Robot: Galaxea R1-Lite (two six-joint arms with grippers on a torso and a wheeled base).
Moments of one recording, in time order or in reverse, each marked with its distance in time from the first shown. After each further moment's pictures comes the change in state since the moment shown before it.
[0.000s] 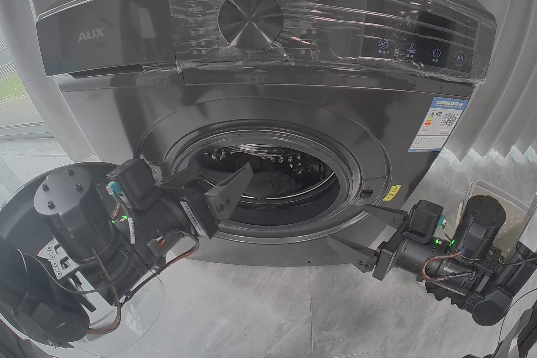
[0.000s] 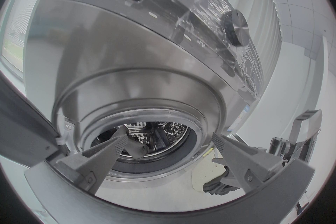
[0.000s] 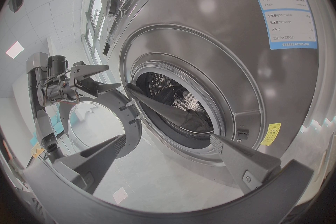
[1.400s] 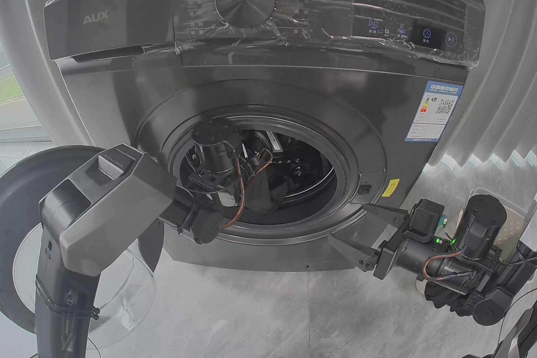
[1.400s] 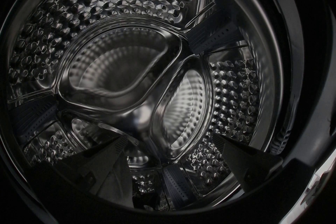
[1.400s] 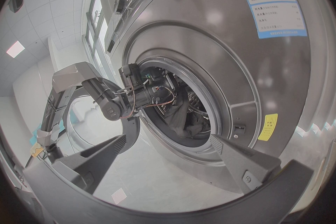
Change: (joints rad) left arm 0.208 0.829 -0.989 0.059 -0.033 0.023; right arm -0.003 -0.003 0.000 -0.001 0.003 -0.002
